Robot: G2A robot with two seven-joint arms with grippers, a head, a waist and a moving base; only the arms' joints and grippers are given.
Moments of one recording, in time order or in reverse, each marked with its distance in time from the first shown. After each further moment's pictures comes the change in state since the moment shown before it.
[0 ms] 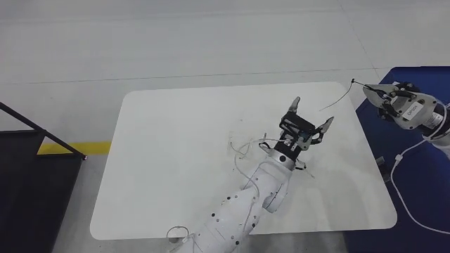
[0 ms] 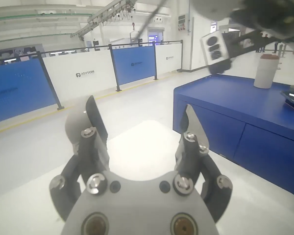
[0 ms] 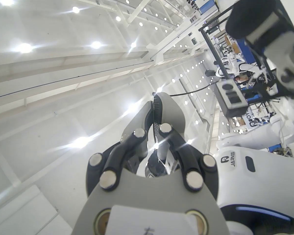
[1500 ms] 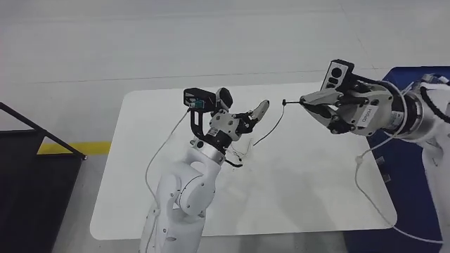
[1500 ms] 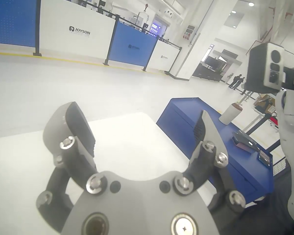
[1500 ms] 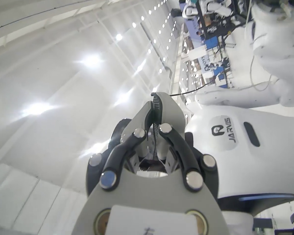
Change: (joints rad) left arm 0.309 0.103 -0.397 -0.692 -0.313 -0.297 -0.630; right arm 0.309 -0.012 -0.376 -0.244 0.095 0.070 -0.078
